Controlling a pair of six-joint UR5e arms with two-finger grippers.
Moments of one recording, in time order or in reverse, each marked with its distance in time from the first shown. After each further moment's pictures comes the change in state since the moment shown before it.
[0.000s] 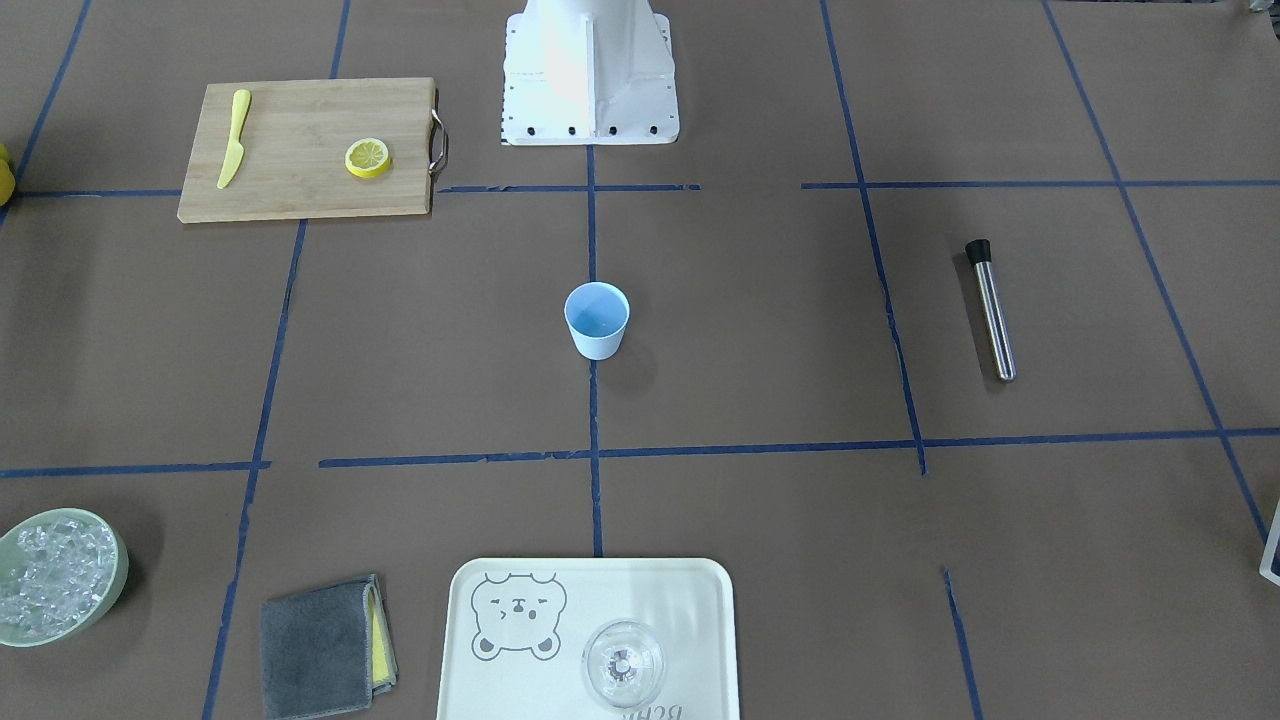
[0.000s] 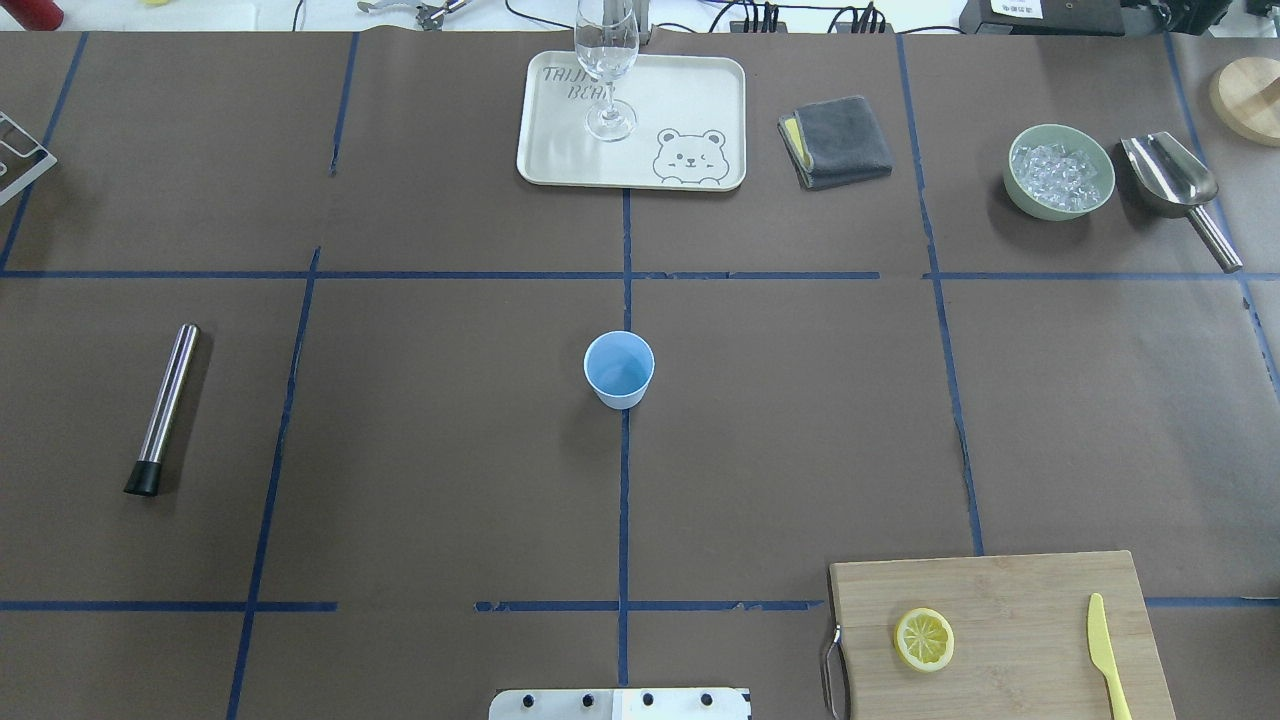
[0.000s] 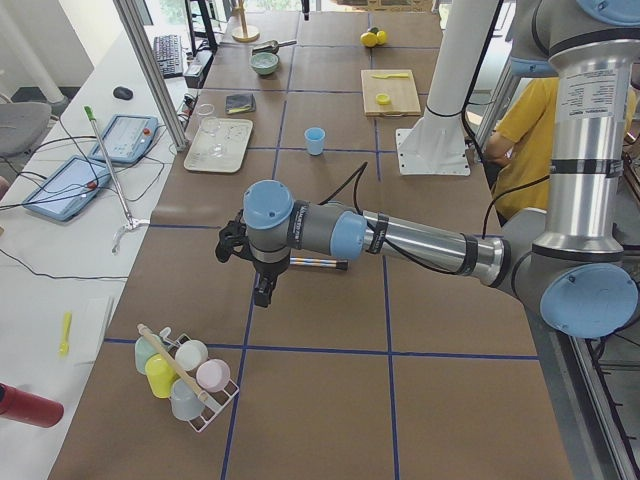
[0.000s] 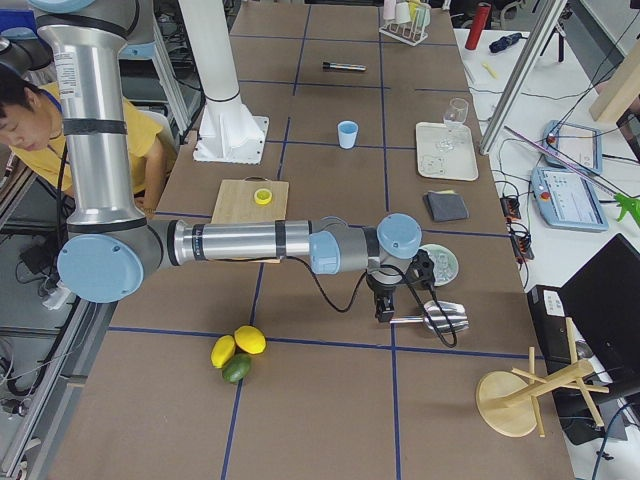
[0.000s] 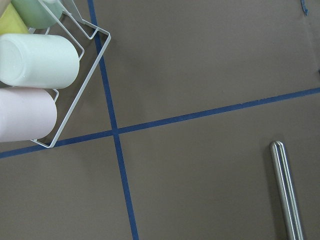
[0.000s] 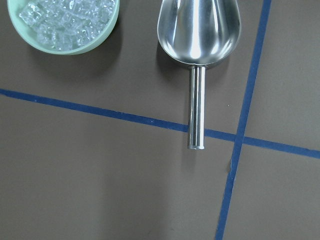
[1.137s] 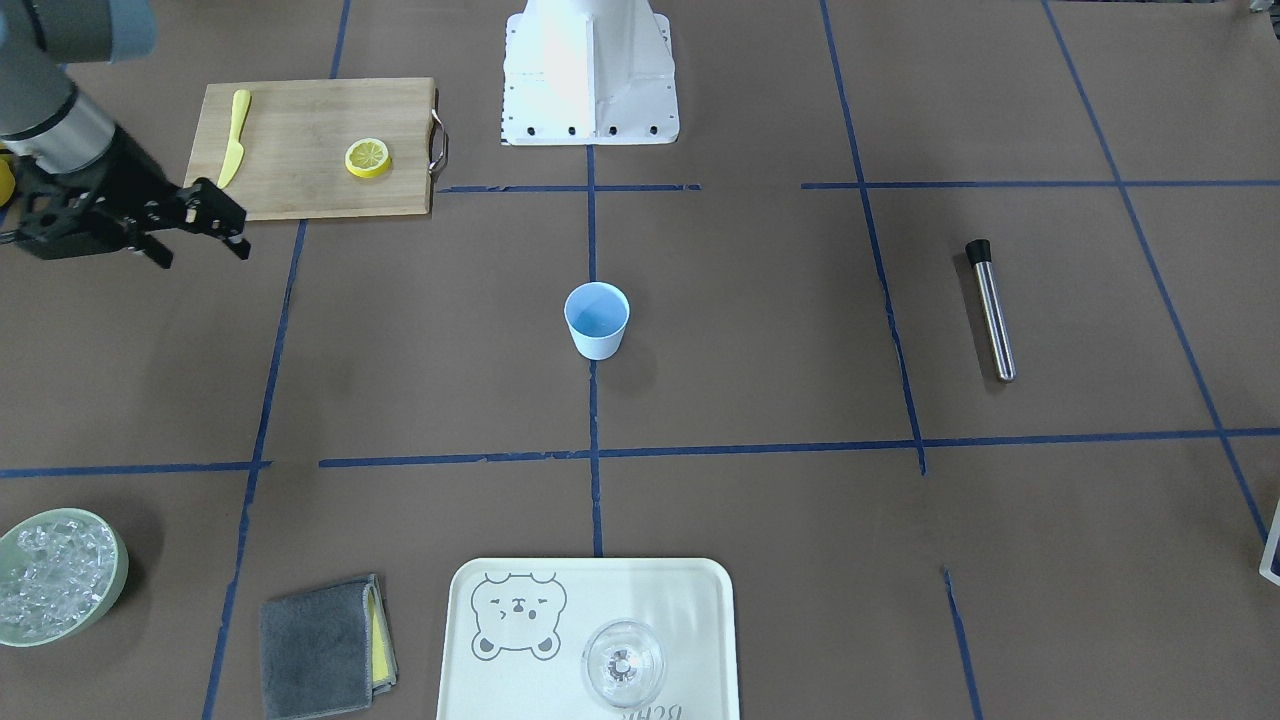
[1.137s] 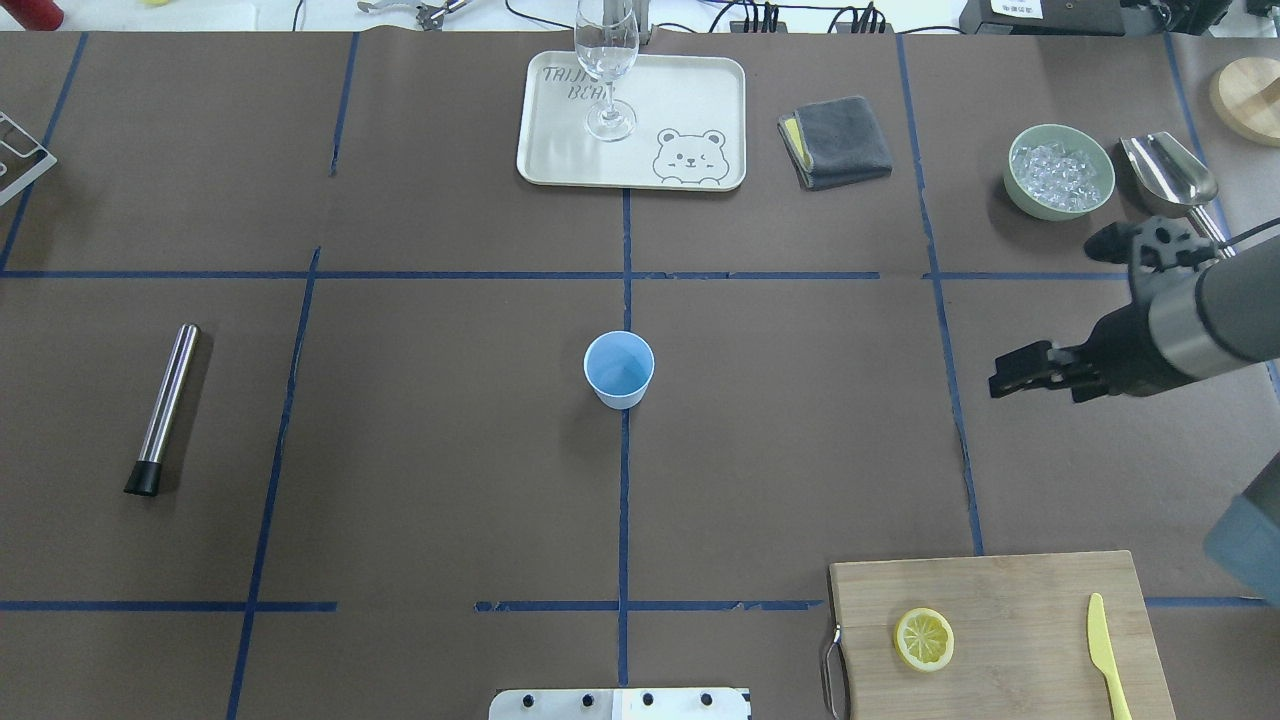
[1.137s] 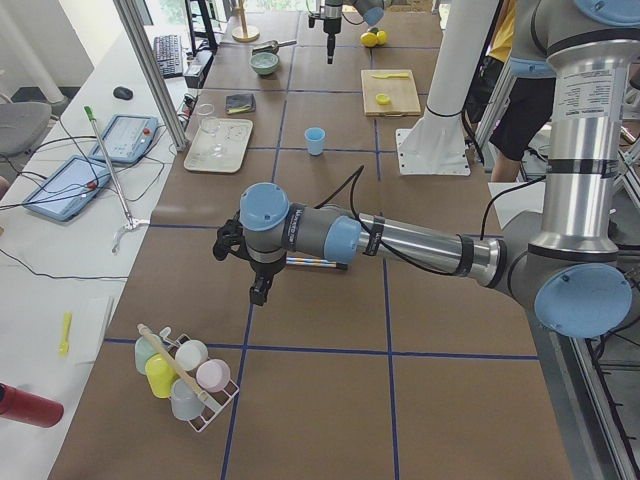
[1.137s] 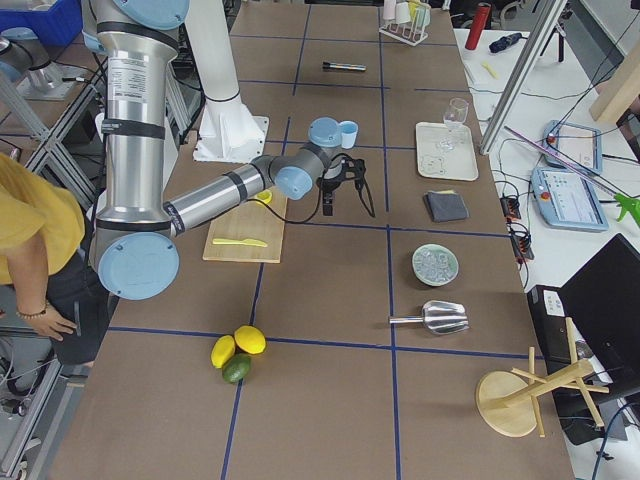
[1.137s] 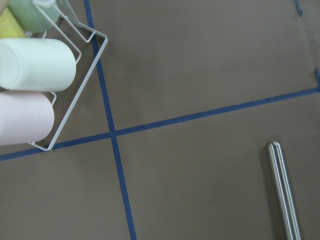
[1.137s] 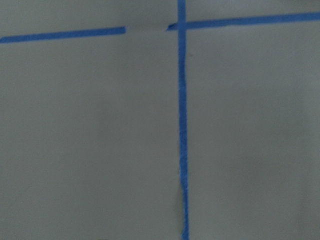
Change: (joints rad) left arm 0.017 -0.012 0.032 -0.055 -0.012 -0.003; right arm -0.690 -0.133 0.482 0.300 -0.307 1.103
